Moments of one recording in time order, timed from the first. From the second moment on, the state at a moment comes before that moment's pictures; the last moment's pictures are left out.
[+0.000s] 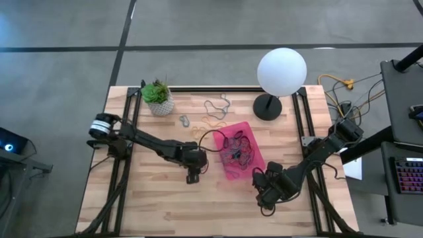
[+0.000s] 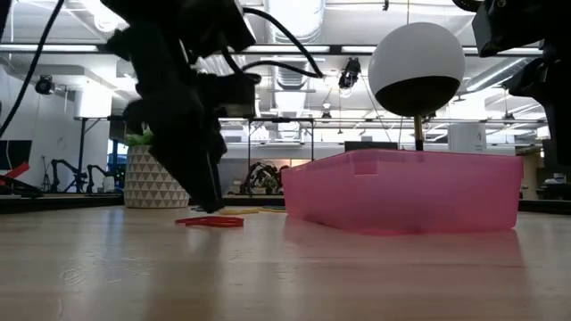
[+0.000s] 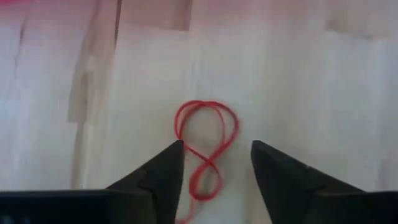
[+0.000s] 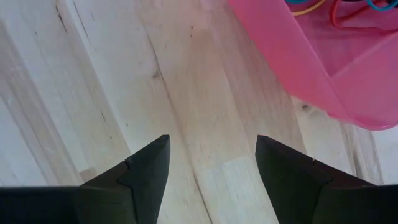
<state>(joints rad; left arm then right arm) -0.20 1.72 0.98 -0.35 -0.06 -0.30 0.67 1.67 1.09 -0.90 0.18 1.04</state>
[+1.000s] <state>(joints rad) -0.09 1.73 1.07 -0.14 0.25 -0.20 0.67 1.67 1.08 -0.90 0.19 1.02</state>
